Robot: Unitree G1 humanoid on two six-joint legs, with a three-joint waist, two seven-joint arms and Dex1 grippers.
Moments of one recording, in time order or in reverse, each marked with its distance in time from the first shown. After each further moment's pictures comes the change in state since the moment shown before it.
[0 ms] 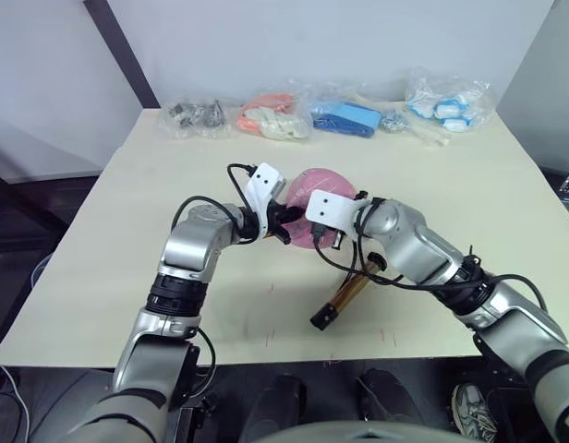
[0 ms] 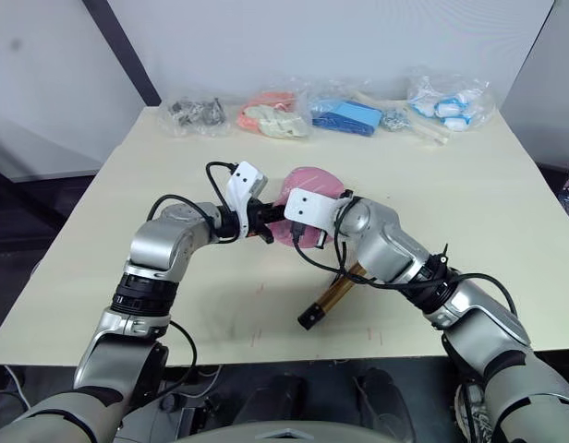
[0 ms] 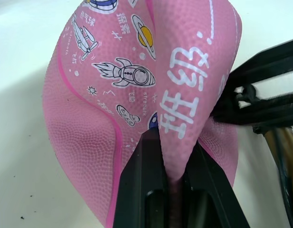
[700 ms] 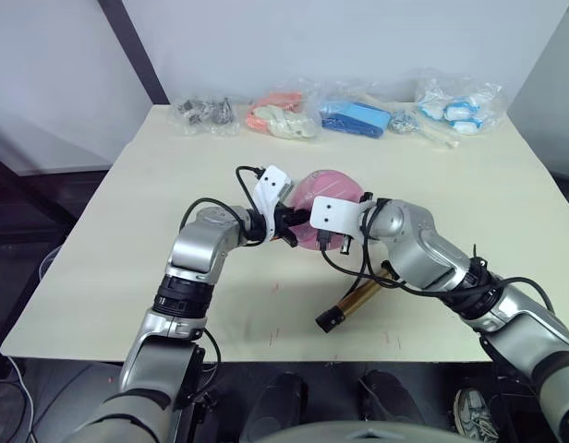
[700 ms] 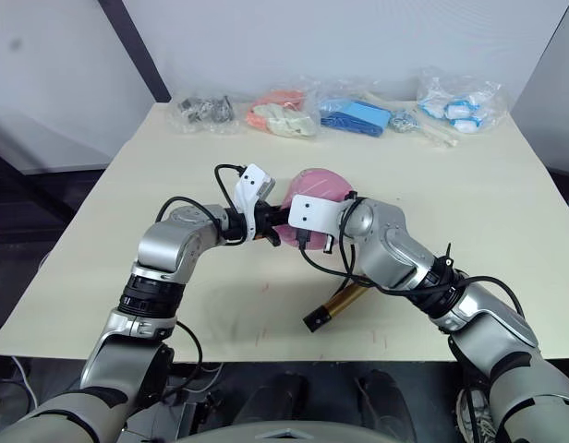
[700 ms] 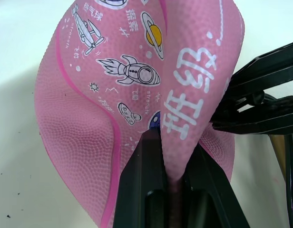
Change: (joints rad) left arm 0.002 -0.021 -0.015 -0.008 -0.007 0.002 -0.005; right arm 0.013 -0.062 0.006 -0.119 -0.132 0.093 0.146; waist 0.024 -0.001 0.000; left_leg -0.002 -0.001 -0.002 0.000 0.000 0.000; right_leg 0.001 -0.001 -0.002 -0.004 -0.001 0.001
